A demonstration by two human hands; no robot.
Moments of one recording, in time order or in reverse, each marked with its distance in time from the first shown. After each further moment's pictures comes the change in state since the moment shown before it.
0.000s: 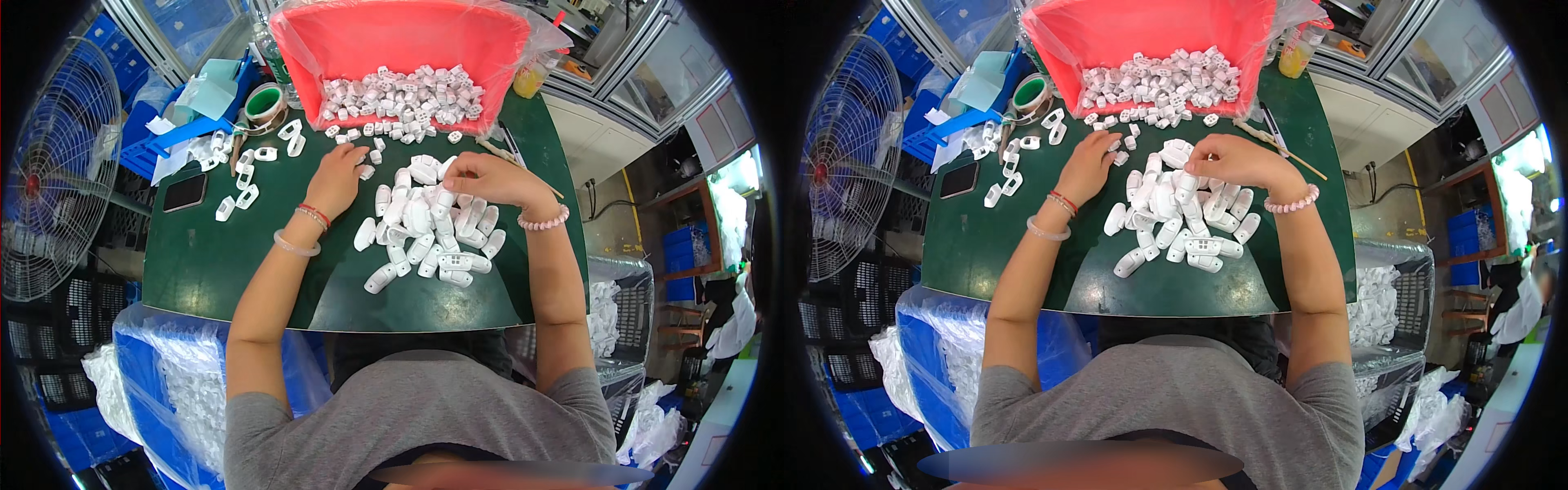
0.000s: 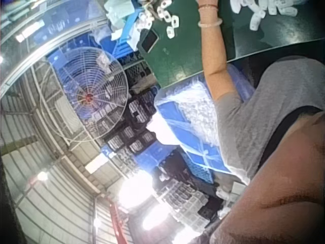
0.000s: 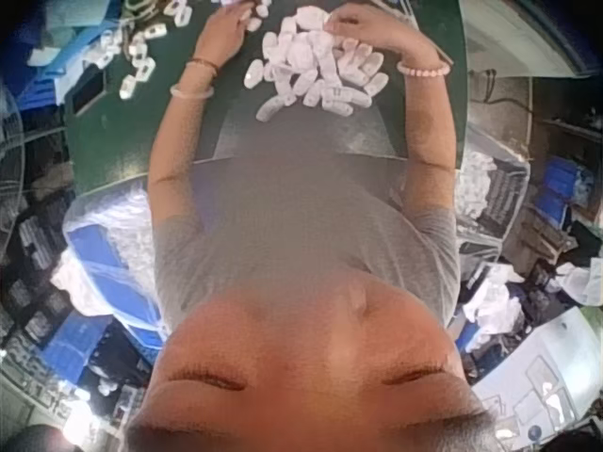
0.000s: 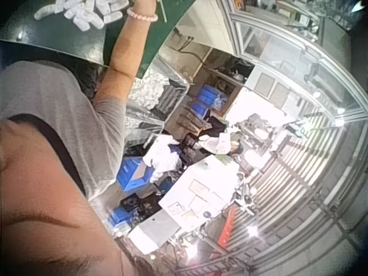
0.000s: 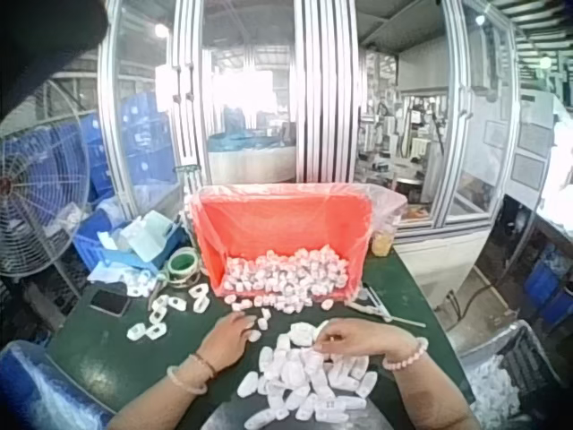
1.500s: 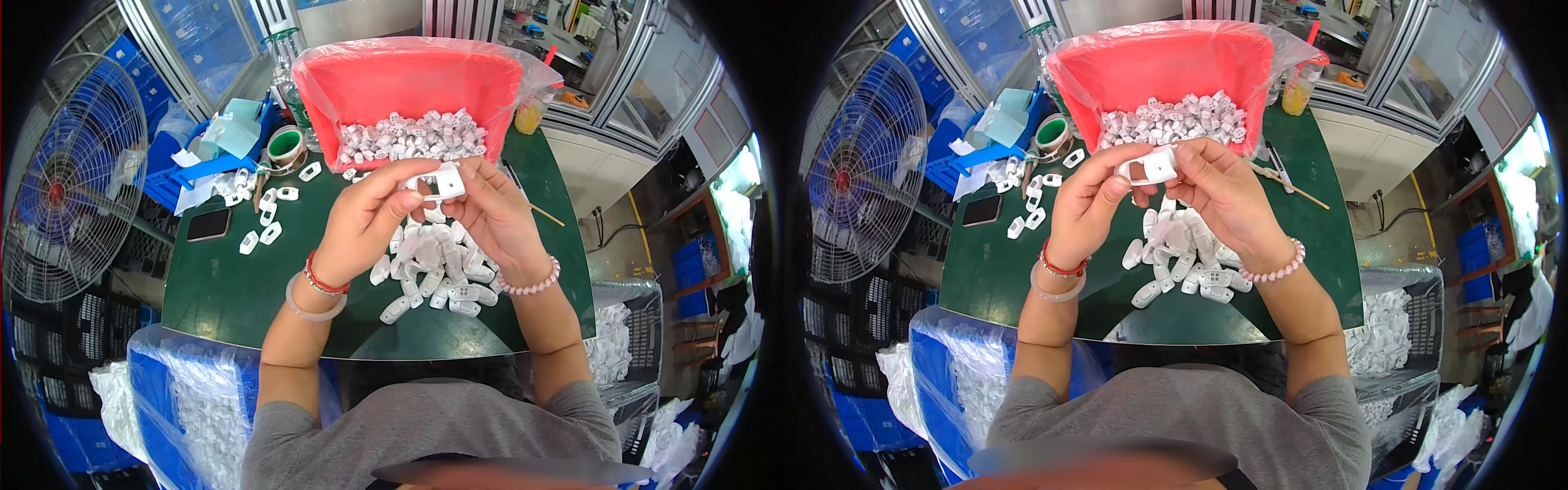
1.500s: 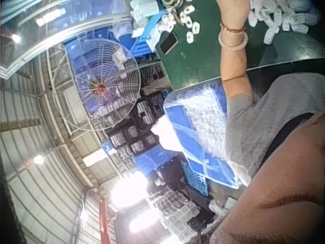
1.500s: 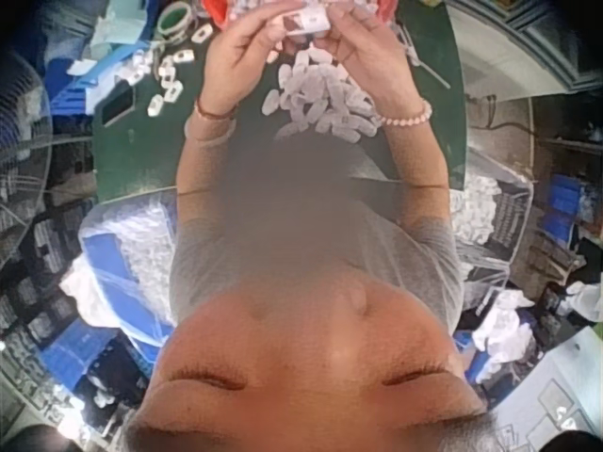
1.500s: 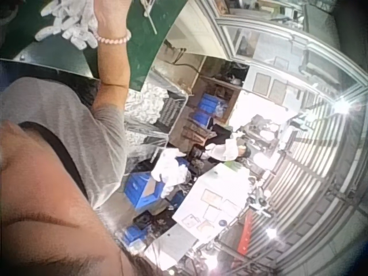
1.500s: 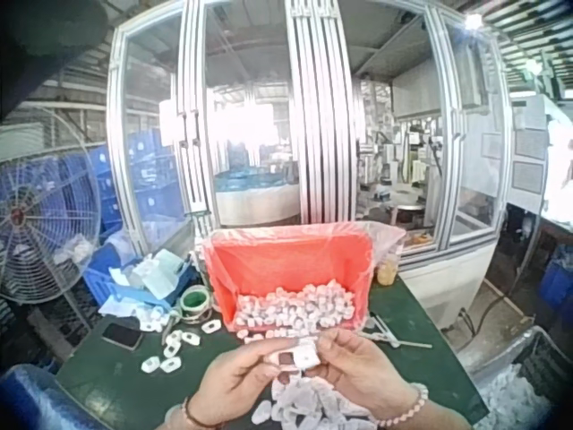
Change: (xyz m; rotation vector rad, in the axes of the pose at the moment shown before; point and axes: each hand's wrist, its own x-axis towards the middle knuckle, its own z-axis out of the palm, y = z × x) left_hand -0.008 0.131 -0.106 -1.019 0.080 0.301; right_hand -0.018 -0.093 0.021 1.359 0.384 -0.398
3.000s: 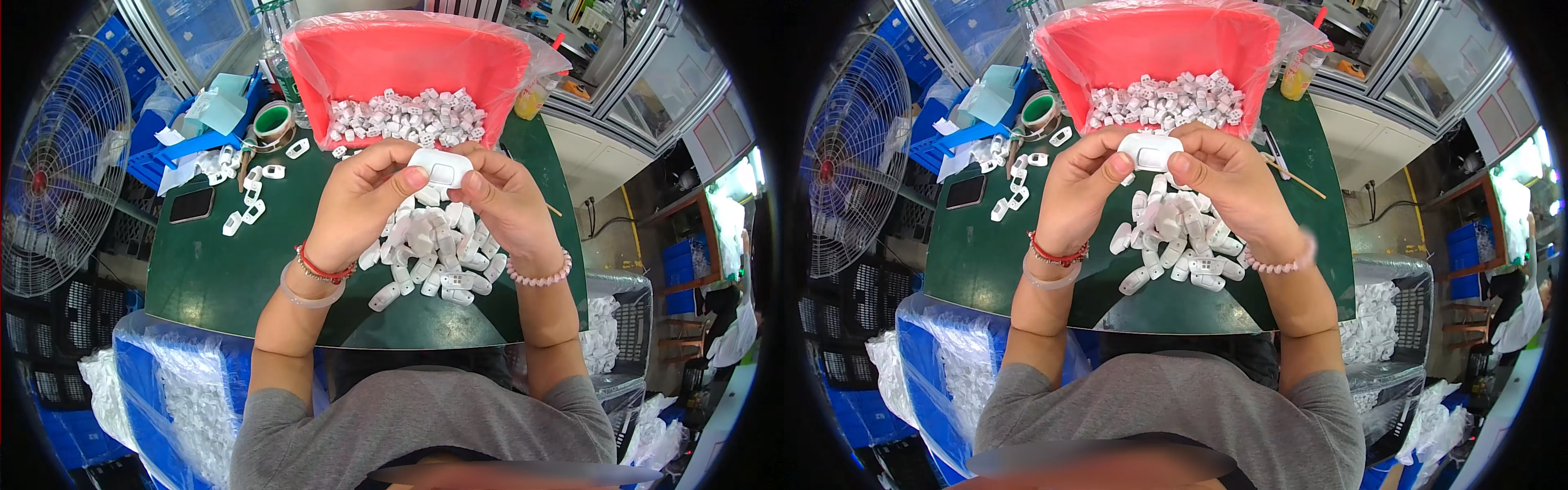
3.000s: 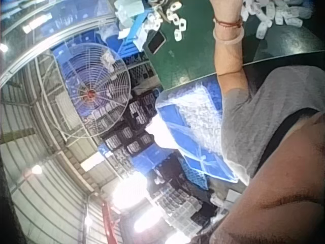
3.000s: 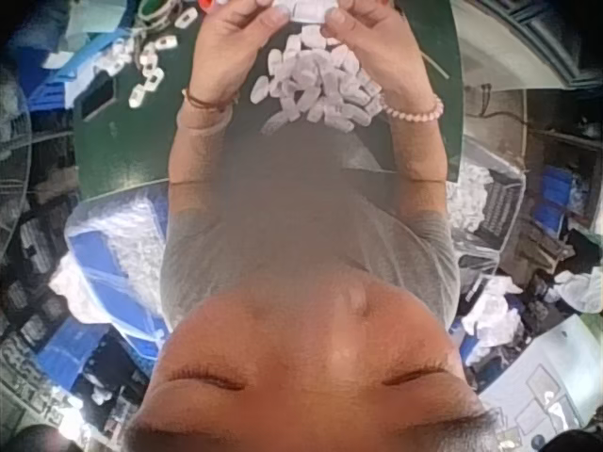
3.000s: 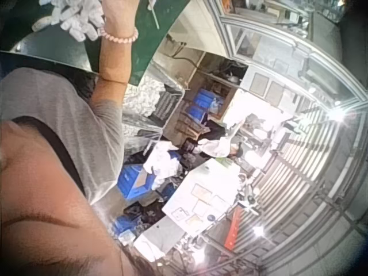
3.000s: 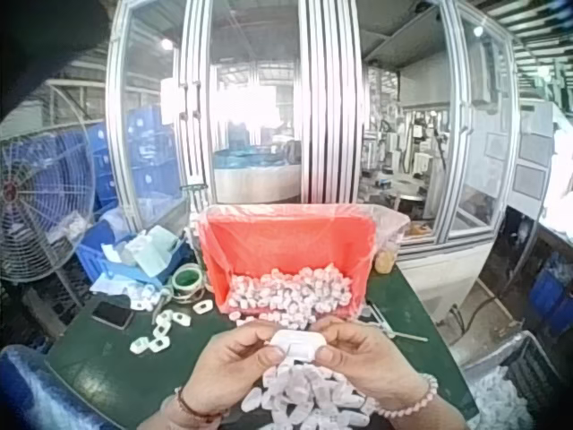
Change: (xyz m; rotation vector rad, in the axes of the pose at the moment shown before) left_hand 0.001 -0.006 0.008 -0.276 0.134 -0.228; right_hand -0.005 -0.011 -0.002 -0.372 -0.032 -0.023
